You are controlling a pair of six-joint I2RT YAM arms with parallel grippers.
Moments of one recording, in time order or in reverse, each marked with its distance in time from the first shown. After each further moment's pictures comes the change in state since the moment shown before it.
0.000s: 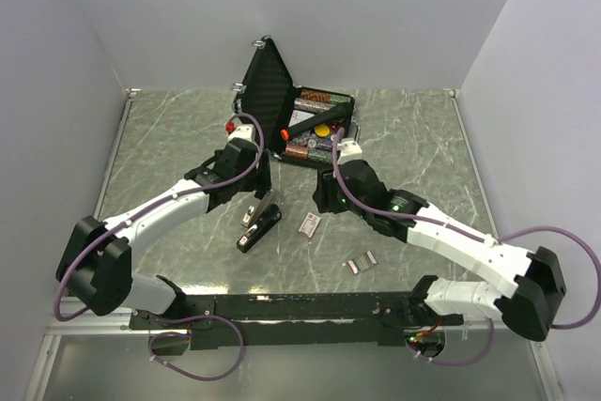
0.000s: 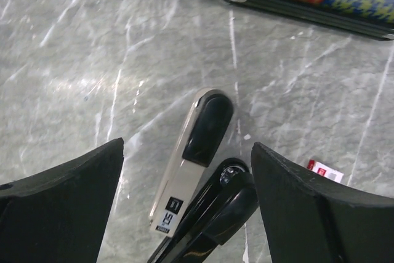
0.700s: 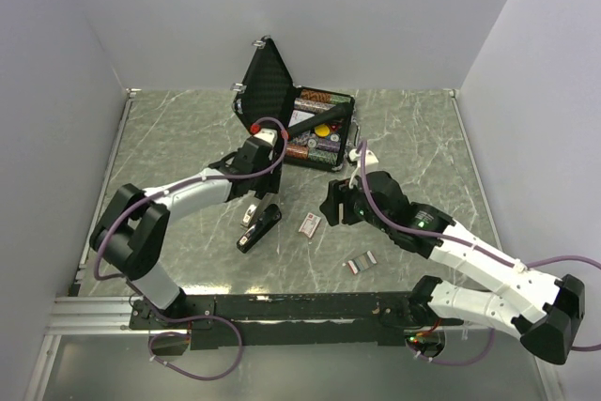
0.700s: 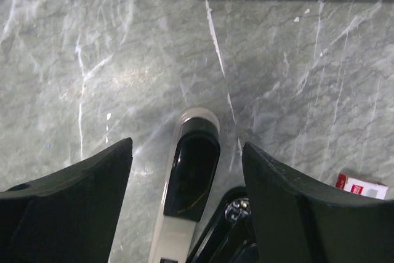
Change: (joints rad) left arm 0.000 0.238 0.055 0.127 0.088 0.164; right arm 0.000 -0.208 -0.079 -0.074 -0.059 -0.016
